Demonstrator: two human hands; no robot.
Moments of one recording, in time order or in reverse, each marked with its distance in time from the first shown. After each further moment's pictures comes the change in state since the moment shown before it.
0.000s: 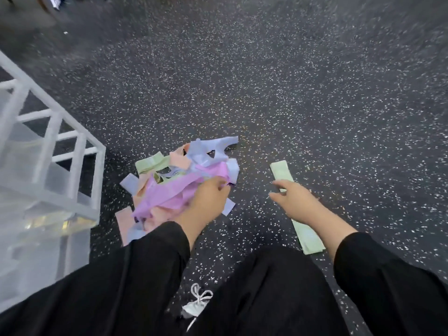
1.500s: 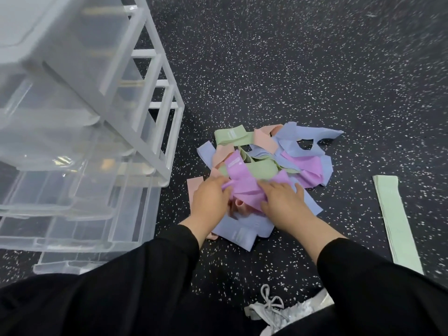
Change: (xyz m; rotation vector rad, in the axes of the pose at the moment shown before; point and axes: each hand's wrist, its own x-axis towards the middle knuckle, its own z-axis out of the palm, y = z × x) left_hand -0.004 -0.216 -0.091 0.046 0.261 -0.139; right_hand 0.068 -0.154 0.199 -0.601 -0.118 -0.385
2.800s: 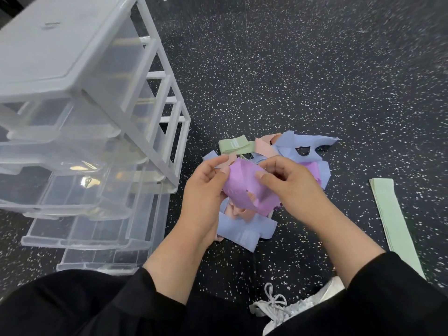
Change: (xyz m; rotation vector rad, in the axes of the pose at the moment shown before) left_hand -0.088 0.088 -0.088 -1.164 0.157 -0.058; right_hand -0.060 -0.031 -0.087 1.088 0.274 -0.217
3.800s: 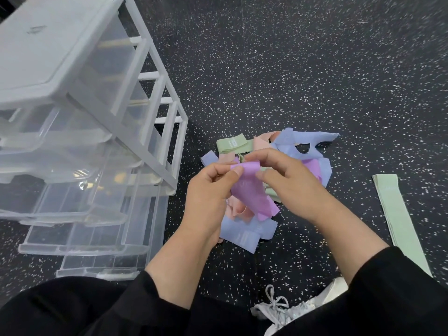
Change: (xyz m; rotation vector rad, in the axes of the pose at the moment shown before) left_hand -0.001 0.003 0.014 0.140 -0.028 0.011; right_hand 0.003 -0.017 -0.008 -0.040 -0.140 -0.017
